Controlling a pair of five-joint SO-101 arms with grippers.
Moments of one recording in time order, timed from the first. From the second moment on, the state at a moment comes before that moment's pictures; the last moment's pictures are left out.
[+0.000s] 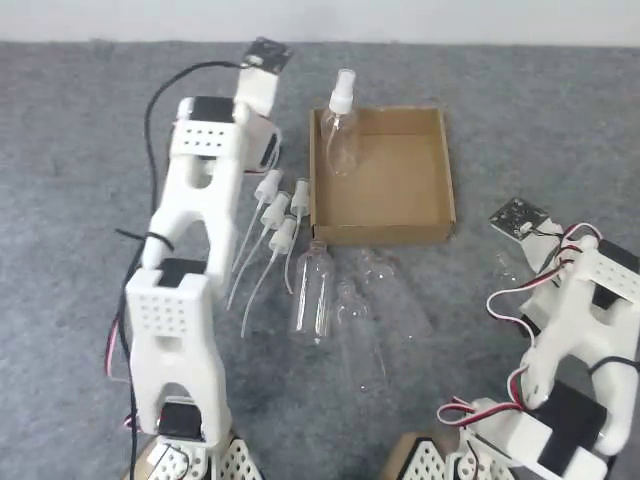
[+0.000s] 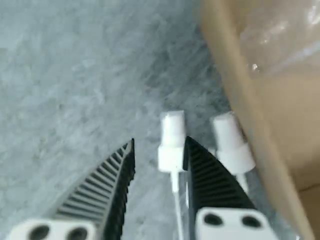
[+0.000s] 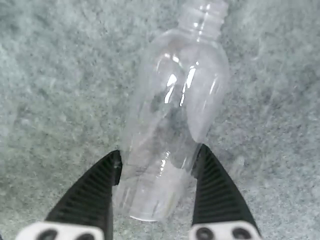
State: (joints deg) left arm 1.0 41.5 -34.7 77.3 -11.7; right arm 29.1 -9.0 40.0 64.8 70.4
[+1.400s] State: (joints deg) left arm -3.4 53.0 -40.6 76.6 -12.8; right arm 29.6 -9.0 40.0 64.8 70.5
